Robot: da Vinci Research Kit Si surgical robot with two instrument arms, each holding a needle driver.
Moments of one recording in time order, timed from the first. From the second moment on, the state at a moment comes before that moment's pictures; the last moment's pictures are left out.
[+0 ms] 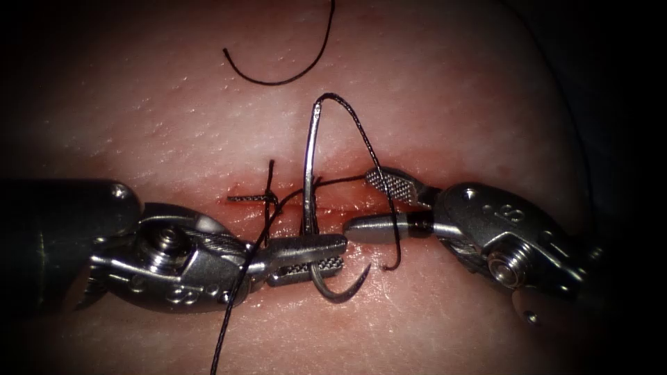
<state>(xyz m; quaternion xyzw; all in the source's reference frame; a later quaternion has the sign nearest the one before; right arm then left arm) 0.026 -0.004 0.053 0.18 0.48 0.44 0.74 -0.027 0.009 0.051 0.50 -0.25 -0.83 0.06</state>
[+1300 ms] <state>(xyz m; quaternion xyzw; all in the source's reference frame) 0.019 -0.007 0.051 0.14 0.52 0.33 0.78 -0.024 0.010 0.051 0.49 -0.26 -0.83 0.05</state>
